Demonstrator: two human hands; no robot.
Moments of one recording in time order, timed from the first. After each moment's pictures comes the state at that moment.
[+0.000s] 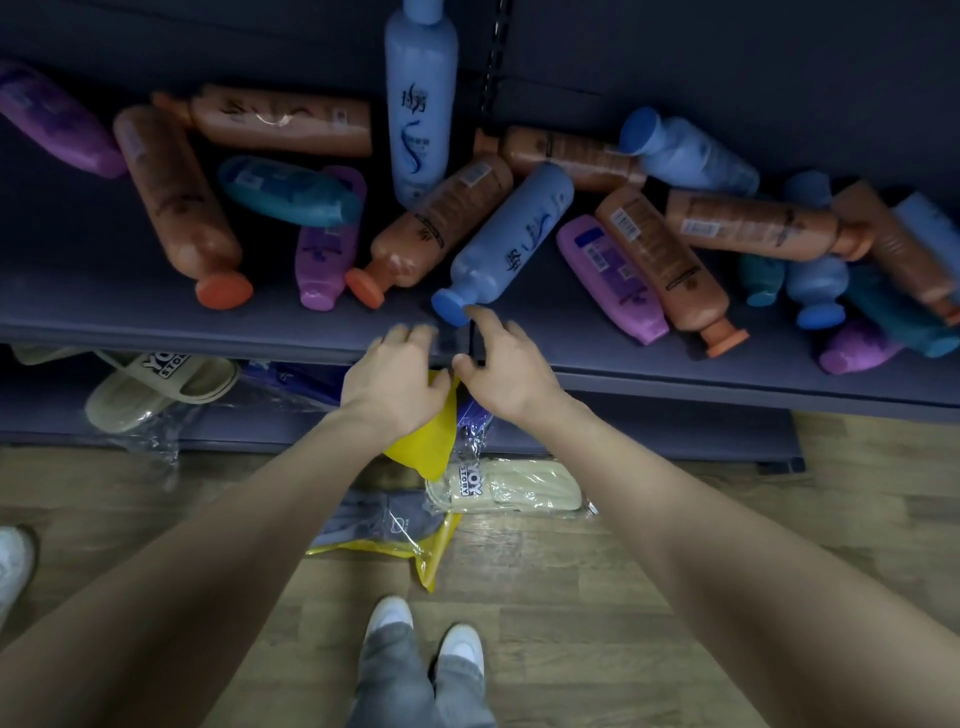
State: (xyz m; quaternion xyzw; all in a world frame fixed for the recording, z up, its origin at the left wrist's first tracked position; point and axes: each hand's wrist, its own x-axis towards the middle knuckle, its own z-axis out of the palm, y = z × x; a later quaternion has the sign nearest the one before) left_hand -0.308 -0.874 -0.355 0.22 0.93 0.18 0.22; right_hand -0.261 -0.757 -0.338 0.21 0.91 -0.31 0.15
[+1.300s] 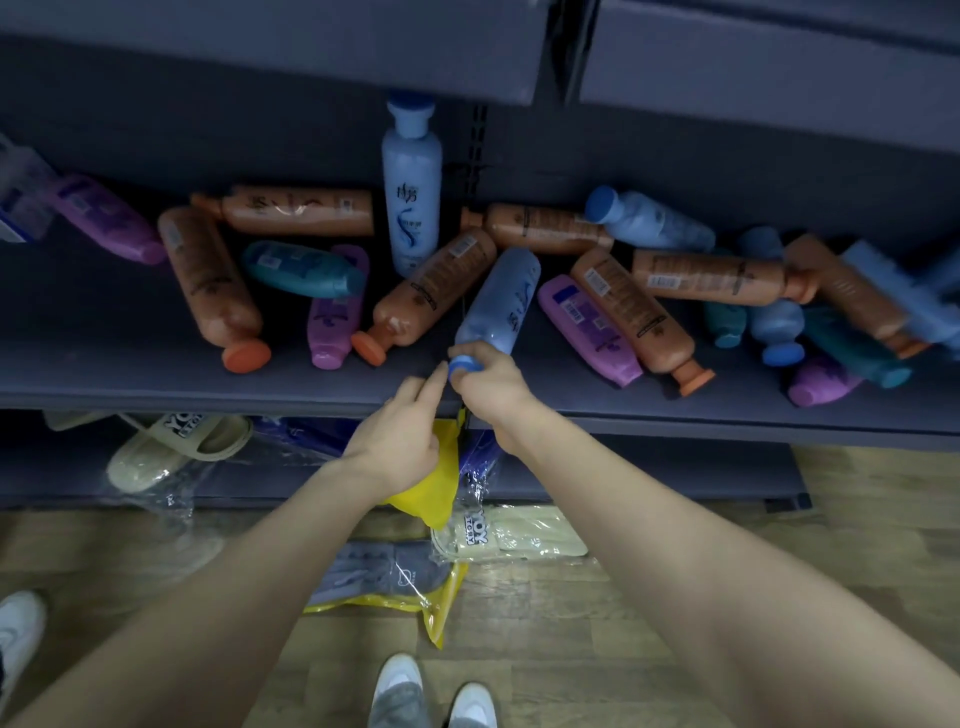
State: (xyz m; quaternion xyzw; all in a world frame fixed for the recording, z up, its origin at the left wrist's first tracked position) left_hand -0.294 -0.882 -0.325 0.30 0.90 0.17 0.26; right_hand -0.274 -0.765 -0.310 0.35 0.74 -0.57 0.07
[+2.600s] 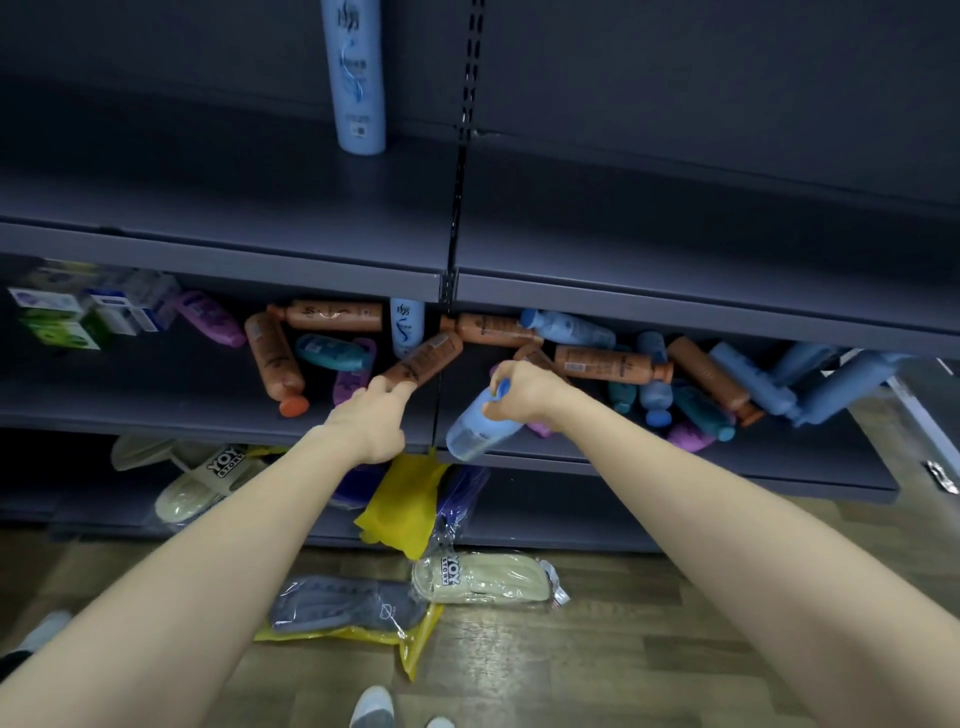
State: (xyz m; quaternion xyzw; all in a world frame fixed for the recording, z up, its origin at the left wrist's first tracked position) left_hand -0.247 -0.901 -0.144 0.28 0.93 0.07 0.23; right_hand -0.178 -0.727 -0.090 0.19 0.93 -0.26 0.20
